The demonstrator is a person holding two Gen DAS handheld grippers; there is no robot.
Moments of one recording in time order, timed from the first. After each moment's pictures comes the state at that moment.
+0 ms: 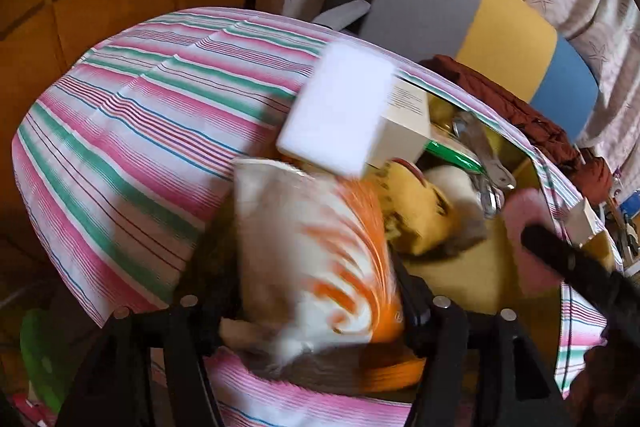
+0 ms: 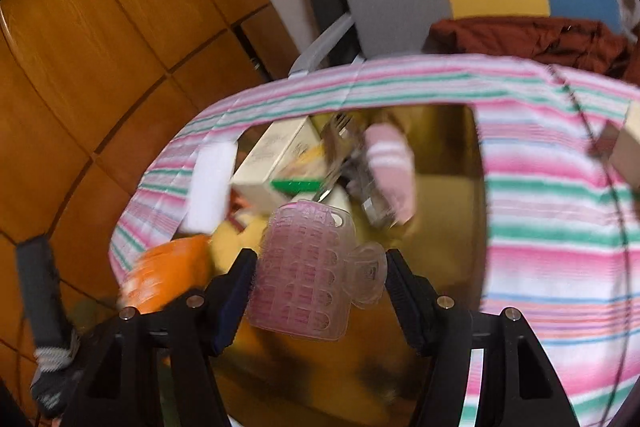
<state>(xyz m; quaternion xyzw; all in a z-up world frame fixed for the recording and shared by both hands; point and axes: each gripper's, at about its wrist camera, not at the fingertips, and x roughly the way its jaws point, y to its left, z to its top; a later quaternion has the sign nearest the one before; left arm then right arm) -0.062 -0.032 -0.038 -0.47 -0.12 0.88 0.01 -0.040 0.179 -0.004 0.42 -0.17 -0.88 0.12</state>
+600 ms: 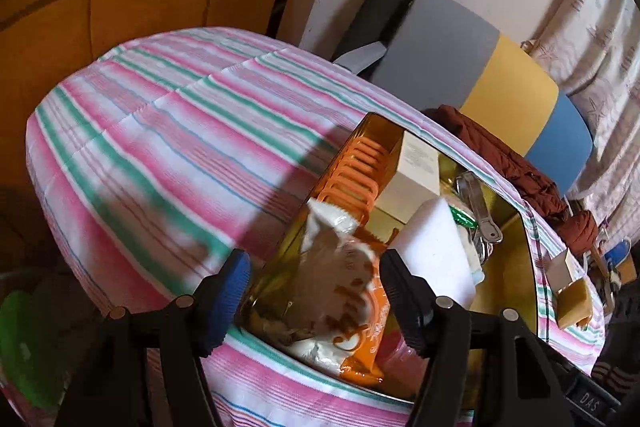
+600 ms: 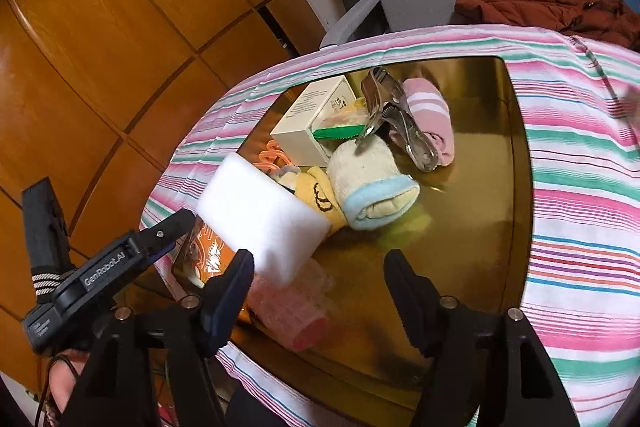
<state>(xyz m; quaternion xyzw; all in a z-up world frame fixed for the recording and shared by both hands) -0.036 -0.073 -0.019 -0.41 -0.19 0.89 -0.01 -0.009 0.170 -0.012 0.43 -0.18 -0.87 0.17</state>
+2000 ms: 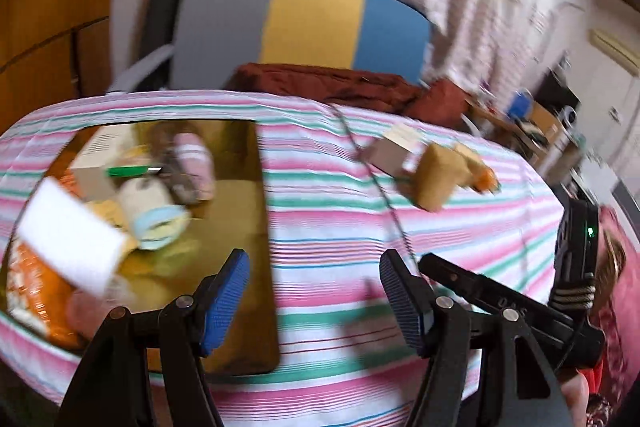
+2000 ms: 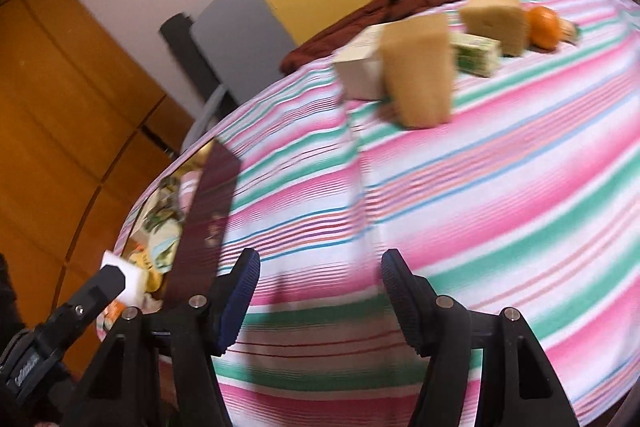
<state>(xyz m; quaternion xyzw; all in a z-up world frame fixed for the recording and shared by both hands) 0.026 0.183 0.009 -0.39 0.00 0.88 0.28 0.110 0.379 -0.037 0.34 -0.32 -0.88 -0.06</state>
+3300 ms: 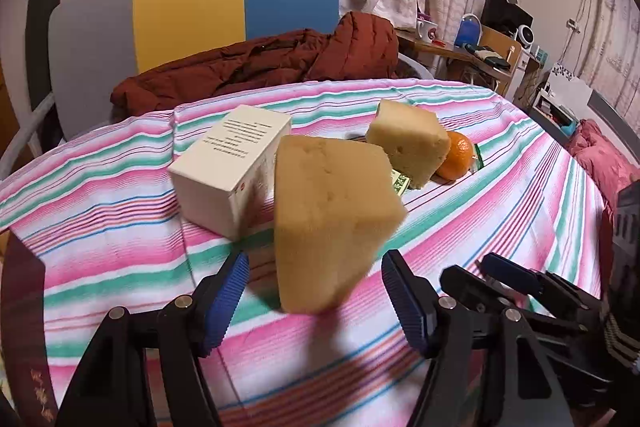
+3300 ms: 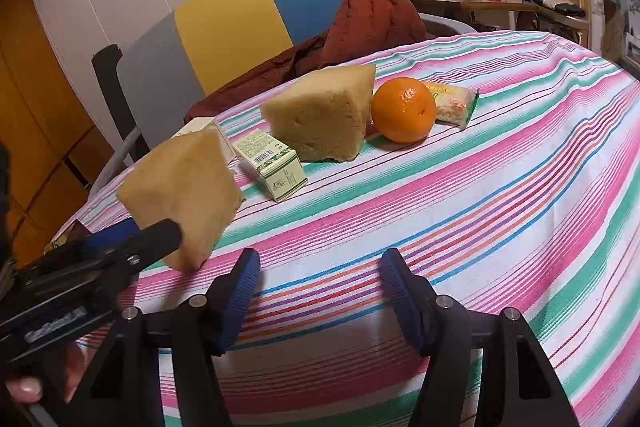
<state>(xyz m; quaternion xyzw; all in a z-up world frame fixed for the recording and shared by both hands) -0.048 0.423 -0.045 -0.38 0.12 0.84 0.37 0.102 0.535 -0.051 0.32 -0.24 -0.90 -0.18</state>
